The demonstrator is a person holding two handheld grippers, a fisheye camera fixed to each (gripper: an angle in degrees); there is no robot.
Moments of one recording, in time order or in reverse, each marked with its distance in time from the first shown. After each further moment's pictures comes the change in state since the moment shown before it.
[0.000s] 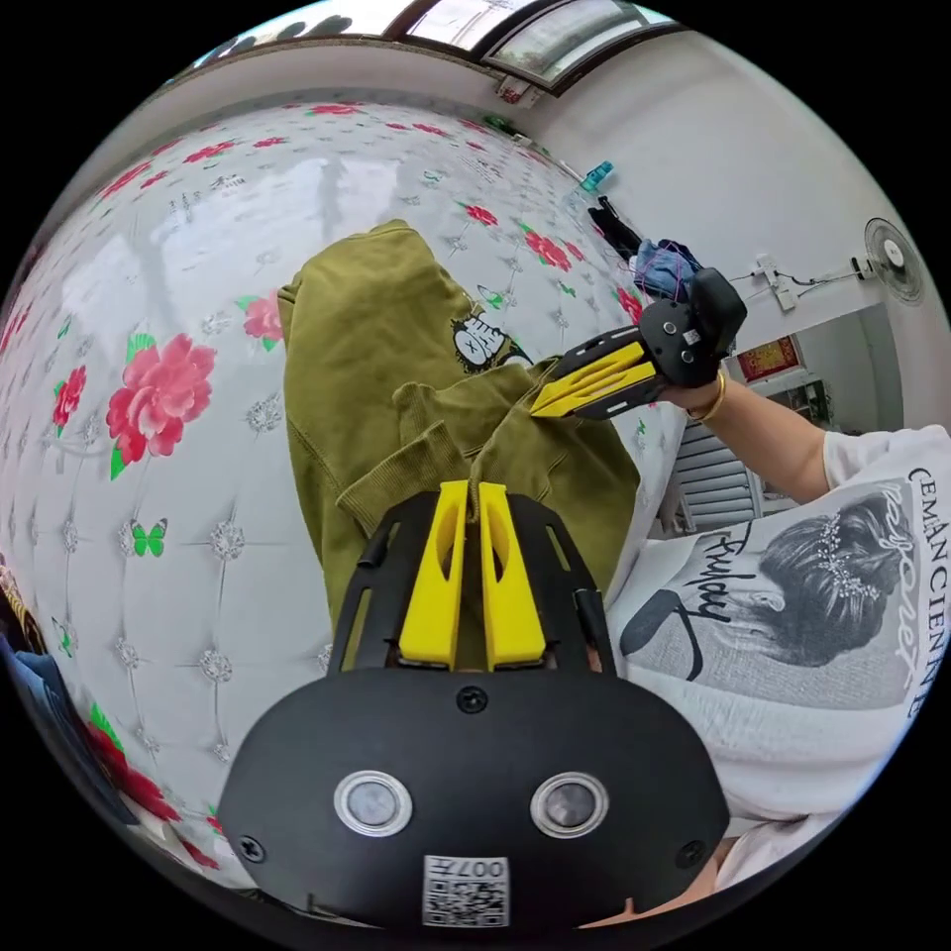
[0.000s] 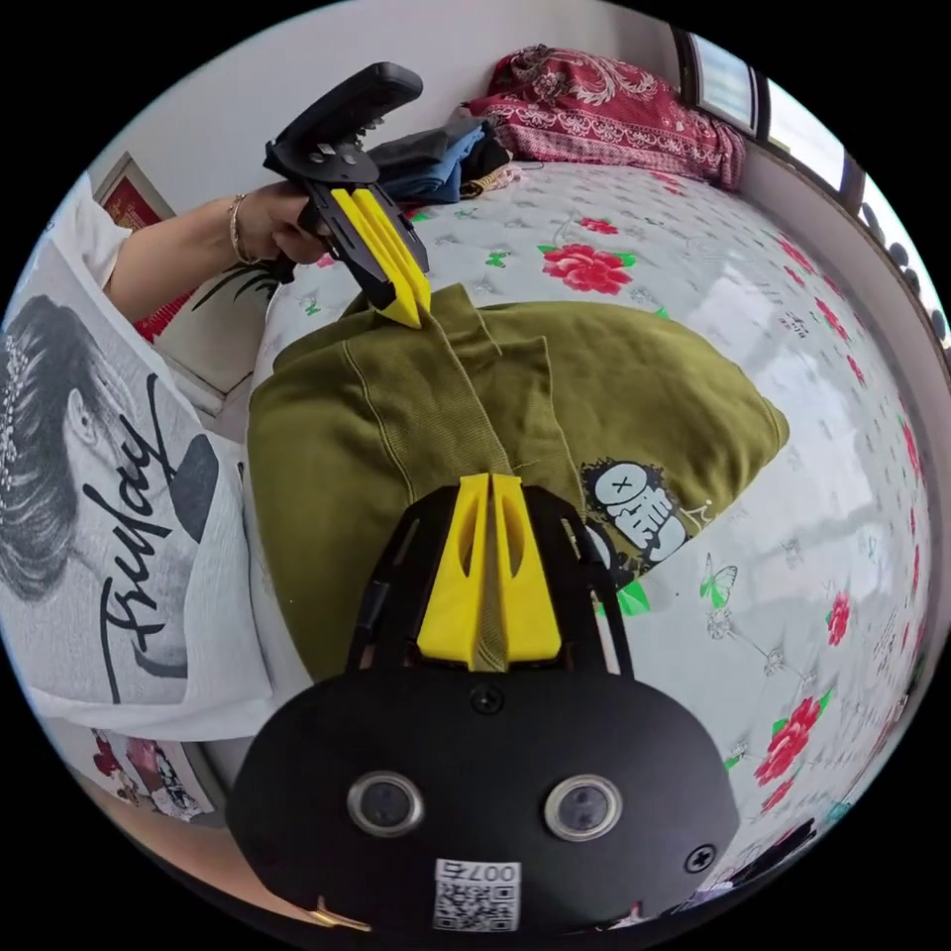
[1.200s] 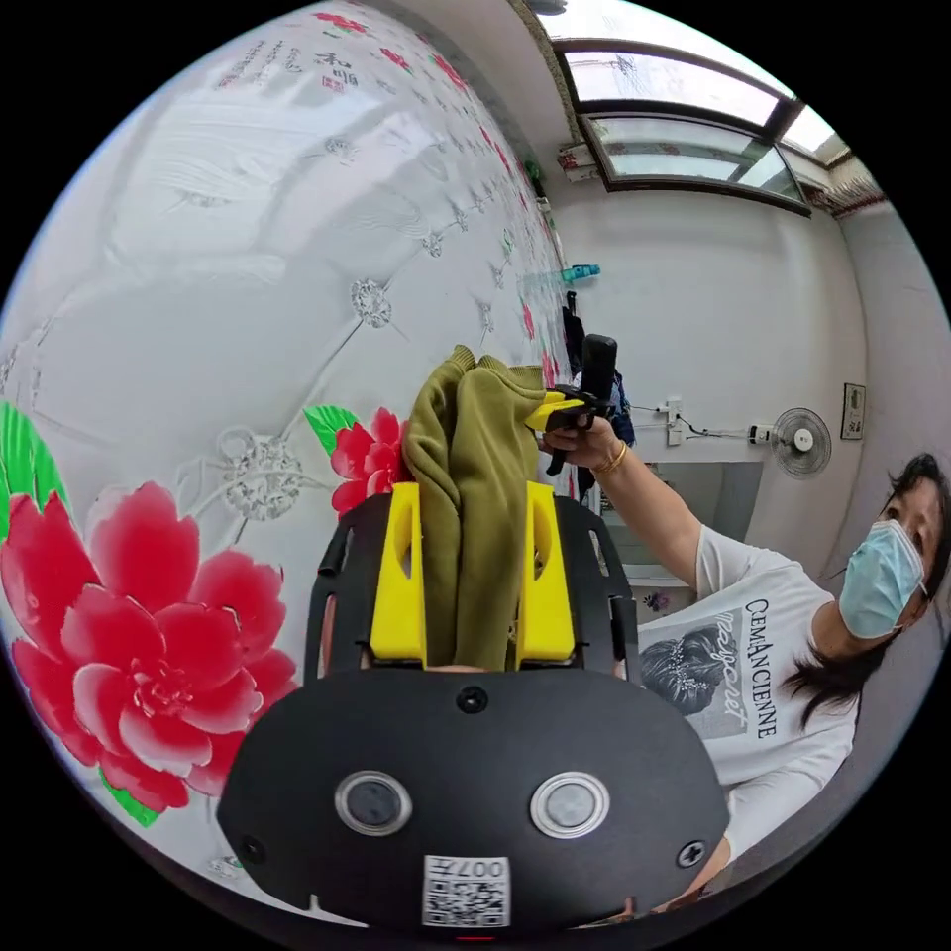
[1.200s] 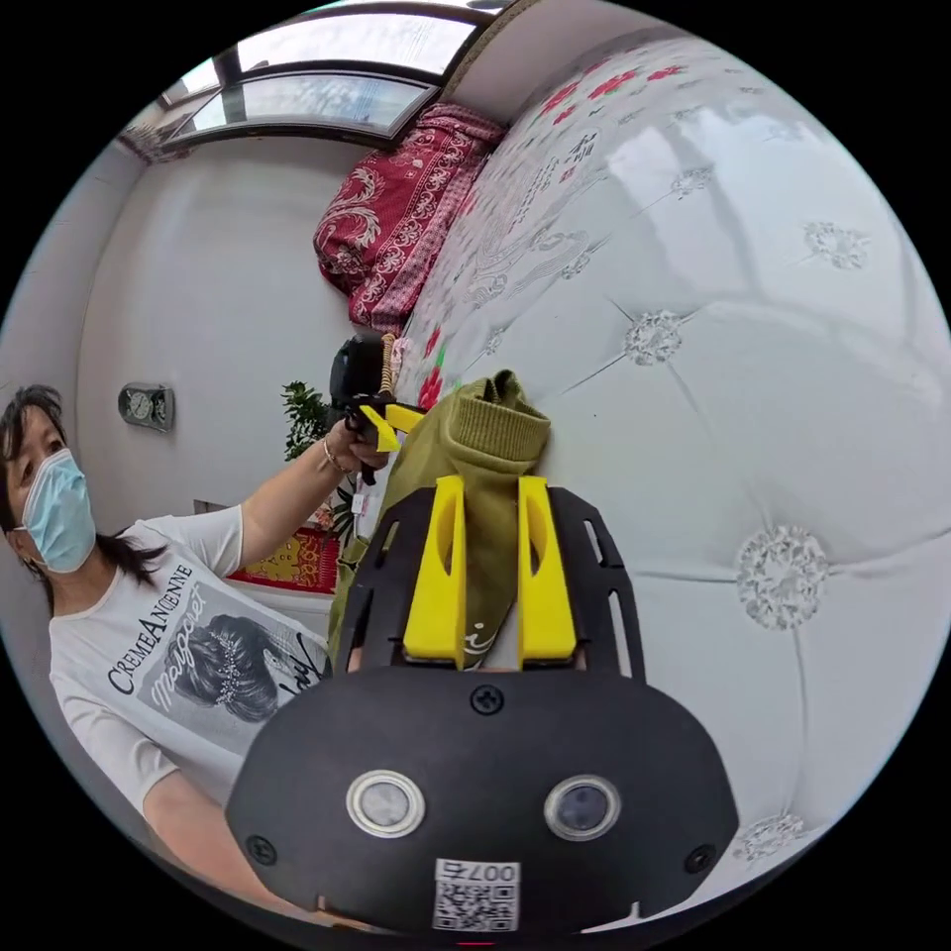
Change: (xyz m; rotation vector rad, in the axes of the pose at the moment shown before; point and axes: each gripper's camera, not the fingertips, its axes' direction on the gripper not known) left arm -0.278 -0.125 0.052 0.026 0.589 -0.282; right arm 0.329 0.061 0.009 0.314 -0.674 0.617
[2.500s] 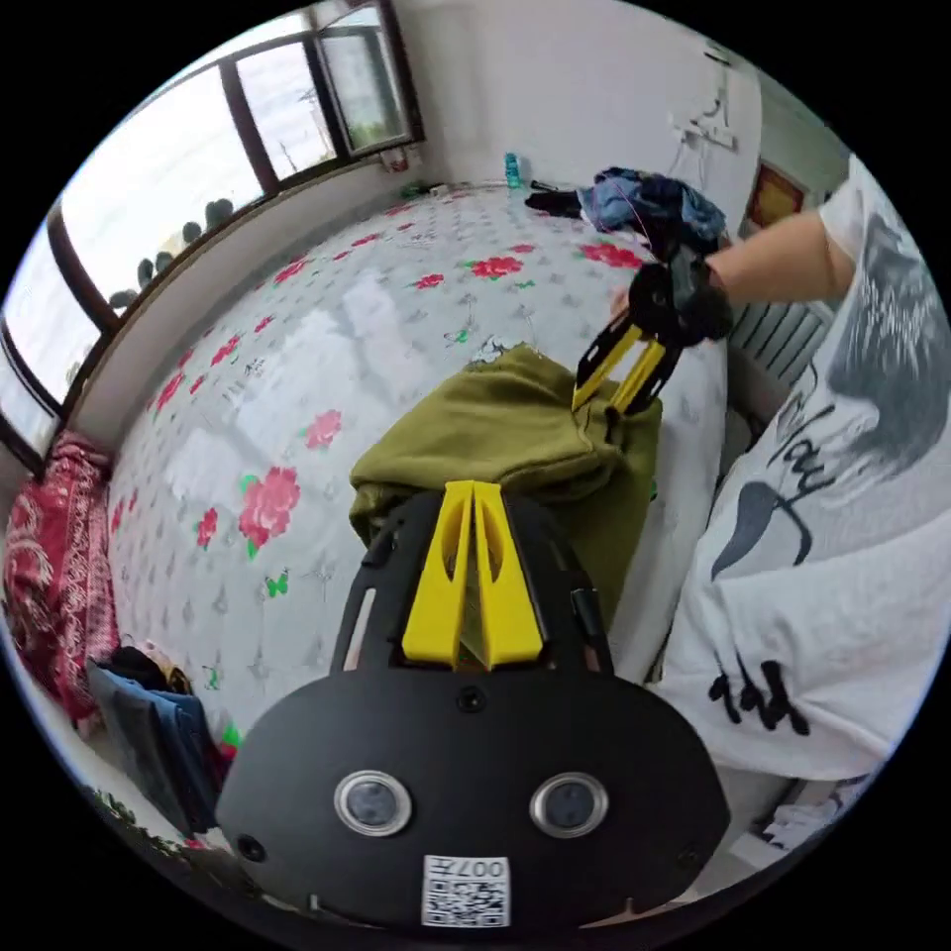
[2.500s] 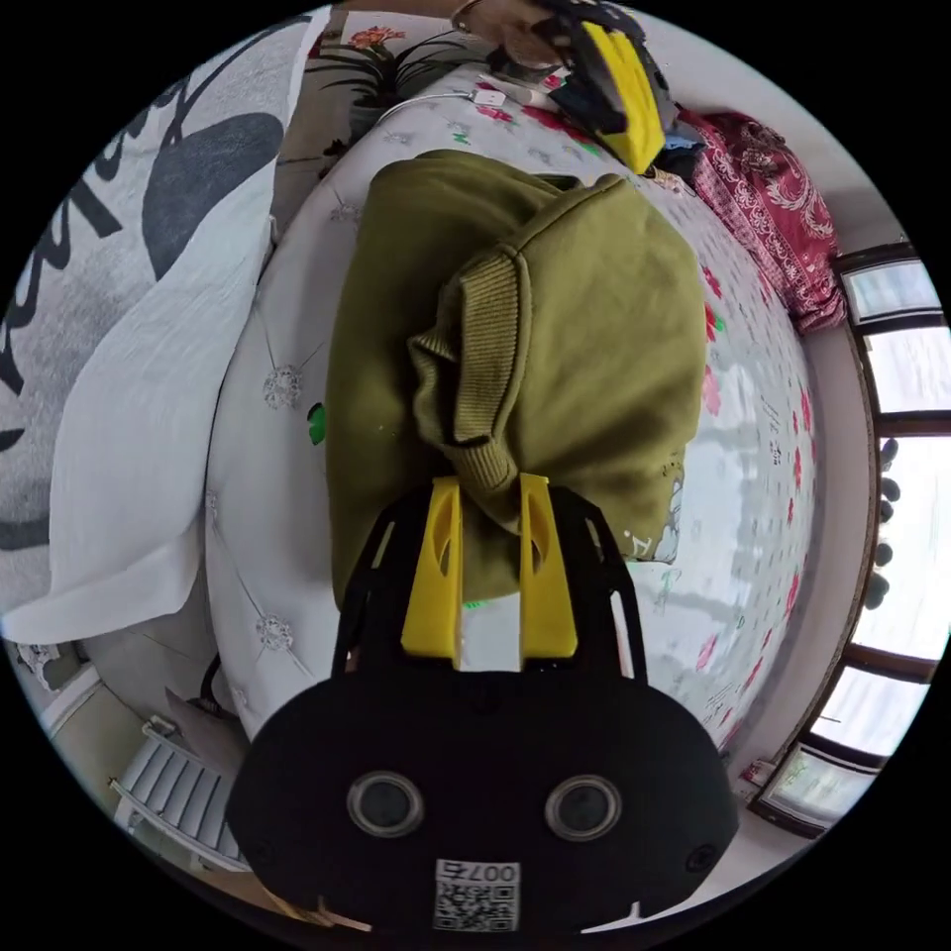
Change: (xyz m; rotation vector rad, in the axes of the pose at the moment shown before) left arm 0.414 0.393 0.157 0.139 -0.932 0.667; right arm -0.330 0.327 0.301 -0.653 1.042 -1.054
